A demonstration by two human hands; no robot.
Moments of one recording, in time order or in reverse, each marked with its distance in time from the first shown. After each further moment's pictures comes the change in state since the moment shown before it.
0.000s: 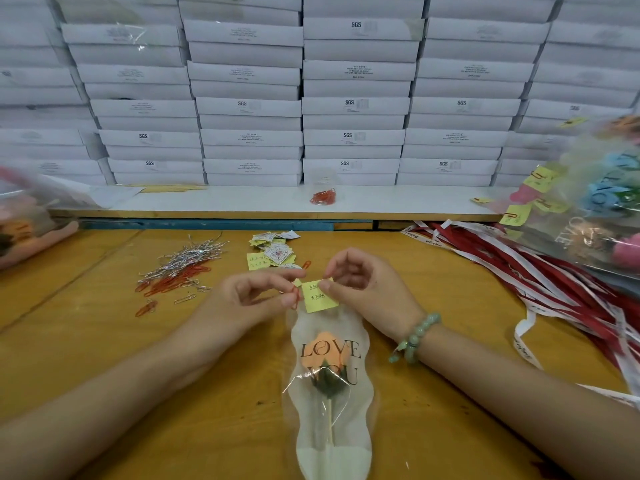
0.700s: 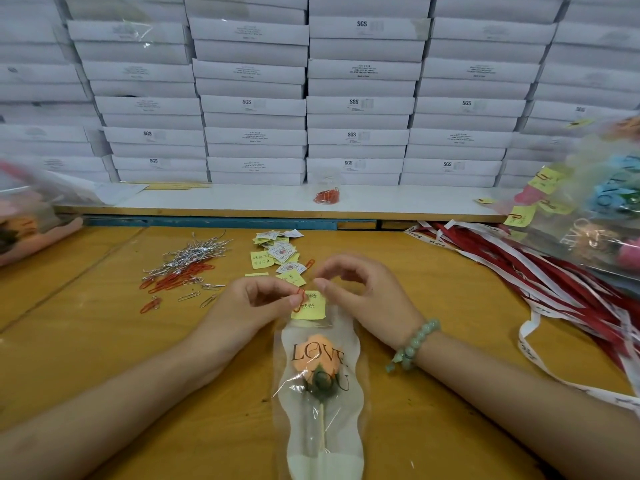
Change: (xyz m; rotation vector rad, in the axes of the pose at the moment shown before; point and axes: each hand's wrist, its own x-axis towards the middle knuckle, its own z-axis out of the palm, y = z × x) left_hand 0.003 -0.013 0.005 -0.032 0.069 -0.037; right_hand -0.003 -0.003 0.007 -0.230 -0.016 -0.114
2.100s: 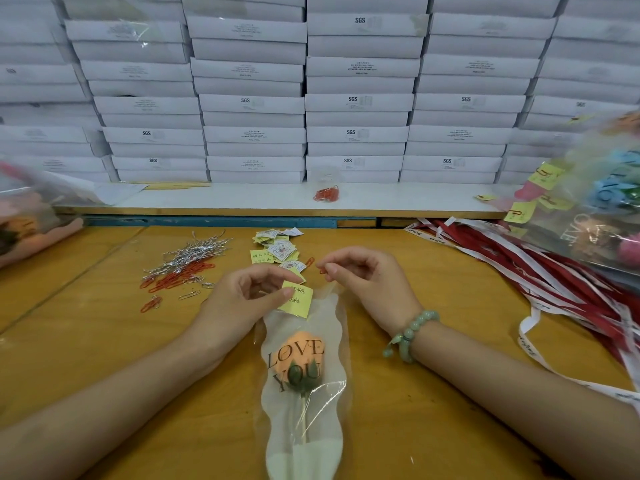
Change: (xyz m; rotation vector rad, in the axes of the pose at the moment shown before) left_hand 0.008 -0.006 -0.009 0.098 0.053 0.128; right_hand 0.006 0.004 0.000 0.228 0.108 0.091
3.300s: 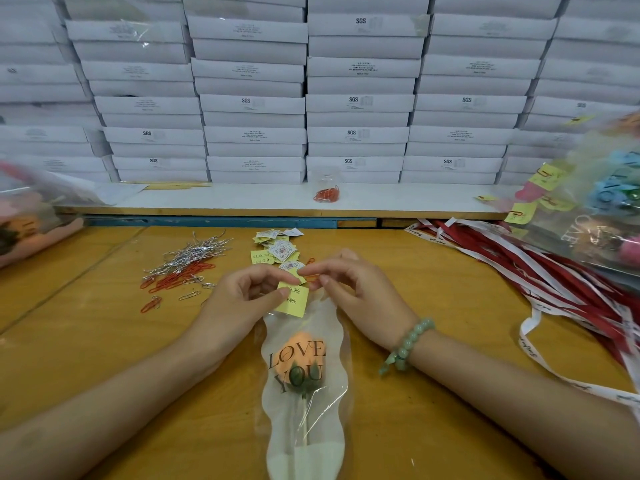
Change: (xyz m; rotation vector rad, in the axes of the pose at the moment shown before) left_hand -0.002 -0.001 0.000 0.013 0.018 0.010; right_hand -0.008 -0.009 0.009 -0.281 -0.145 -0.068
